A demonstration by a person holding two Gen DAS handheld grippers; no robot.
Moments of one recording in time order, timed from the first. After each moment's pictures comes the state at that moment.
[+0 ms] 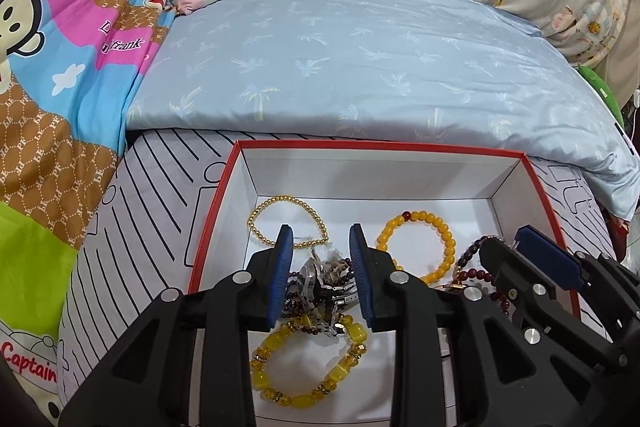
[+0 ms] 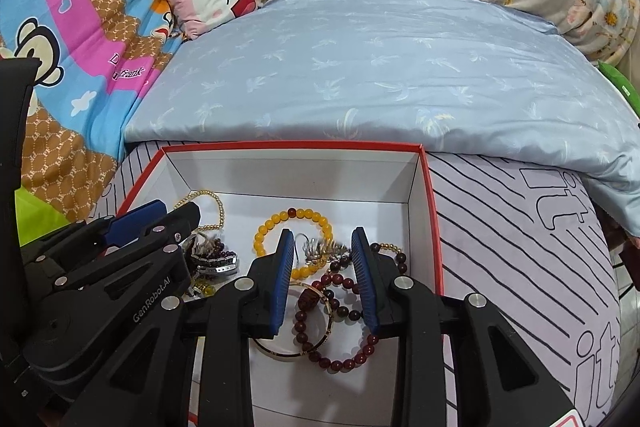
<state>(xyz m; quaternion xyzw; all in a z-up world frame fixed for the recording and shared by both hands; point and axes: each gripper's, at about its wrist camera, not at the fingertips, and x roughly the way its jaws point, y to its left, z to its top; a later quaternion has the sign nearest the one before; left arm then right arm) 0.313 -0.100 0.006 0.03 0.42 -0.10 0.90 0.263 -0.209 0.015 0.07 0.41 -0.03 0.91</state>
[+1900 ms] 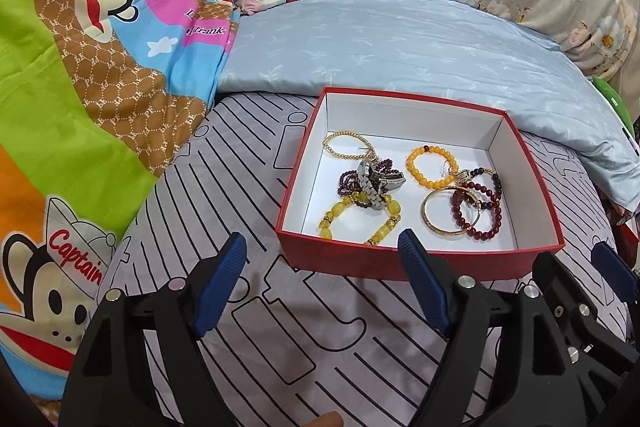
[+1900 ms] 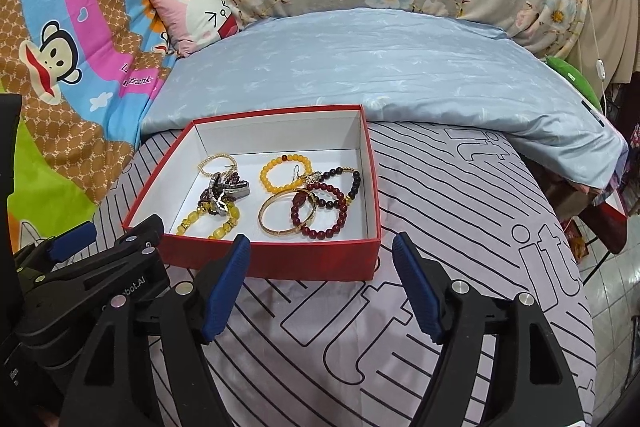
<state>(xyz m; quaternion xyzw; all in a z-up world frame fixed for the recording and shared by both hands) 0.189 -0.055 0.033 0.02 0.40 -0.03 0.91 0.131 -0.194 0.043 0.07 0.37 -0.09 0.92</state>
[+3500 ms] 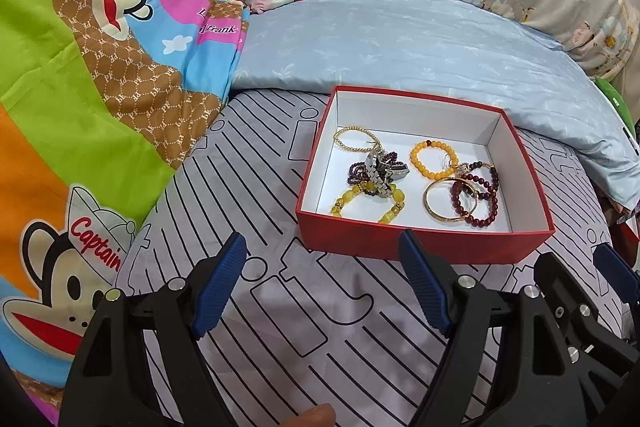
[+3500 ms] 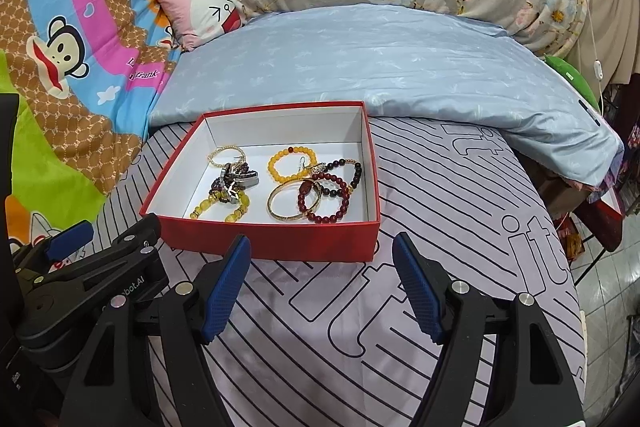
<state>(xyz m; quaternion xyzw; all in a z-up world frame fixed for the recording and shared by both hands) 0.170 -0.048 0.047 0.02 0.41 -0.02 0.91 0.114 -0.187 0.056 0.06 0.39 -0.09 0.92</state>
